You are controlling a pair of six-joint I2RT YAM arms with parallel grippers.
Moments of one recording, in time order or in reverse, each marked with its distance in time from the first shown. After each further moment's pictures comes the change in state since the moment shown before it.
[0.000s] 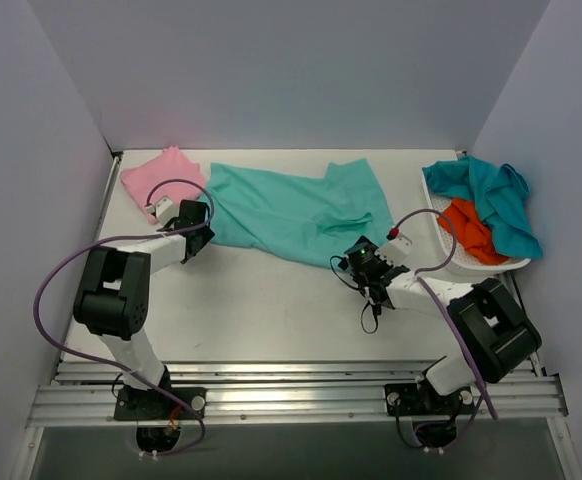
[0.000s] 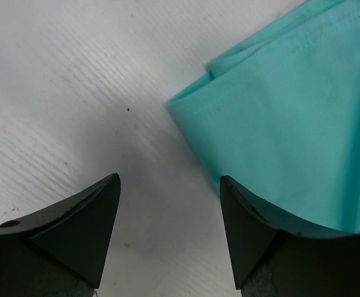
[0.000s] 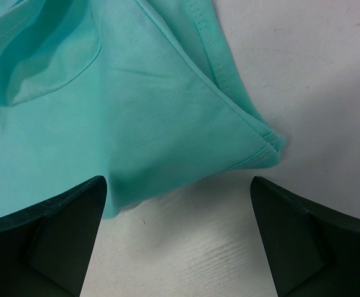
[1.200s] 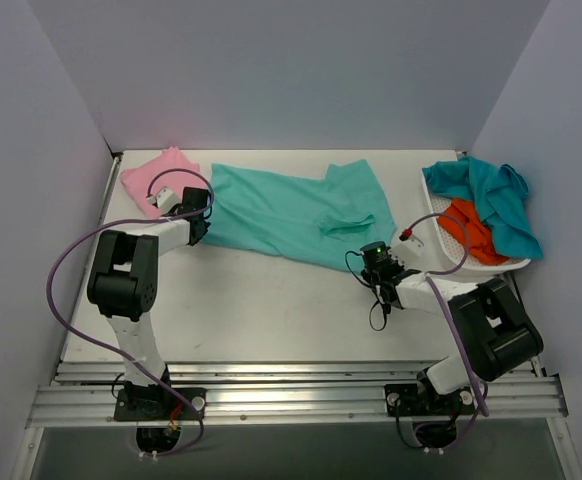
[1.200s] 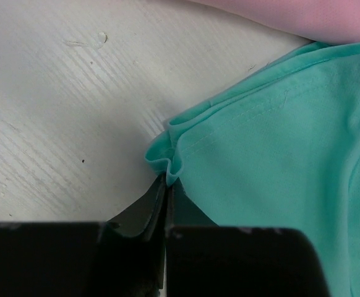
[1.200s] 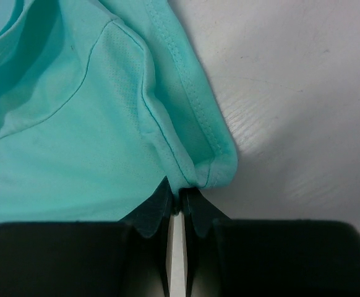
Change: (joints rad) left arm 0.029 0.168 0.196 -0.045 -0.011 -0.057; right arm -0.122 0.000 -0.063 0.114 -0.087 -0.055
